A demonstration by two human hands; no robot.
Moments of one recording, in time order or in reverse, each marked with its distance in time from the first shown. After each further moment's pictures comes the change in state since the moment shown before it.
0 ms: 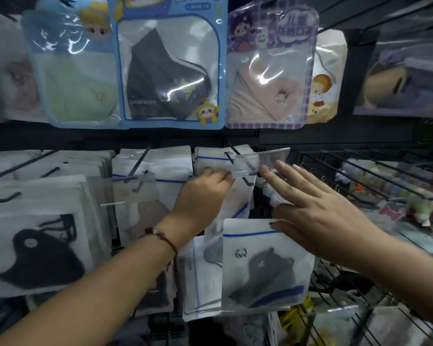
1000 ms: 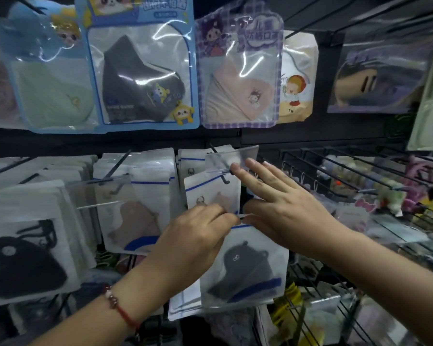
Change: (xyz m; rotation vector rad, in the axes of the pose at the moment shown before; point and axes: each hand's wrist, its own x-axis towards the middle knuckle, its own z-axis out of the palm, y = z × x) left_hand -0.040 0.057 -0.070 -0.388 -0.102 0.097; right_hand 0.002 -0.002 0.007 0.027 0.080 0.006
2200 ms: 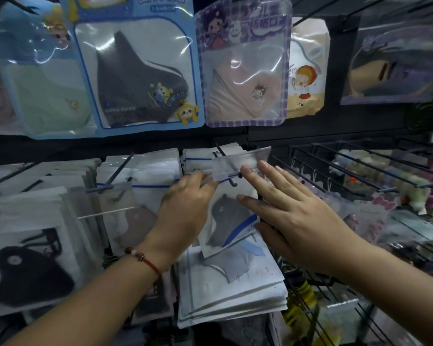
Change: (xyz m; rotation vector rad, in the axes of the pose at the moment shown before) left_hand 0.033 -0.057 0.024 0.364 0.070 -0.259; right_hand -0.004 -0.009 0.004 0.021 0.041 0.086
